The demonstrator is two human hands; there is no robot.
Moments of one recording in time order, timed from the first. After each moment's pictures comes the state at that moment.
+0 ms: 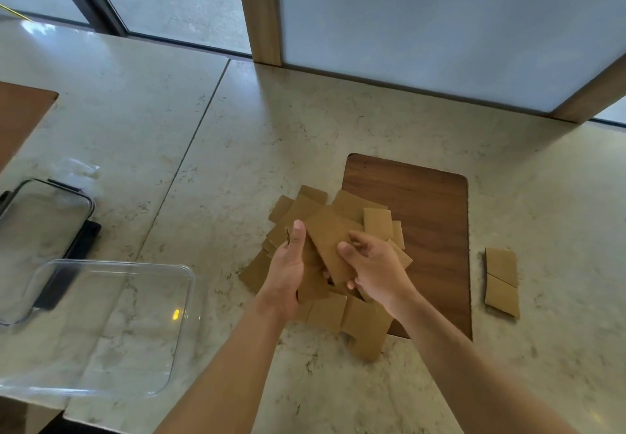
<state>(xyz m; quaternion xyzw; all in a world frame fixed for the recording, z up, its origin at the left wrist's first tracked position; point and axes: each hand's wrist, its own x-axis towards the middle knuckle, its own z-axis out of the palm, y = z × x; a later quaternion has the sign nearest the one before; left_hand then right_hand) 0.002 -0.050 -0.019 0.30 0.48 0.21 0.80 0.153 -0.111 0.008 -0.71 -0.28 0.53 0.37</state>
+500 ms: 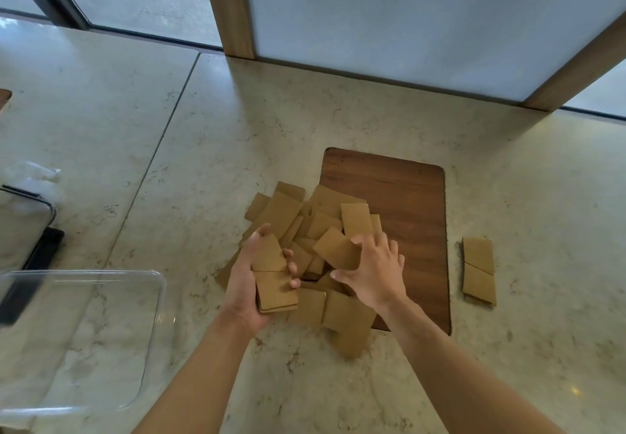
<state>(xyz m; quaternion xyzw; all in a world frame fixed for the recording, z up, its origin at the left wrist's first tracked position) -0.016 -0.054 -0.034 0.09 0.41 0.30 0.85 0.188 -0.135 -0.044 -0.86 -0.43 0.27 0.08</state>
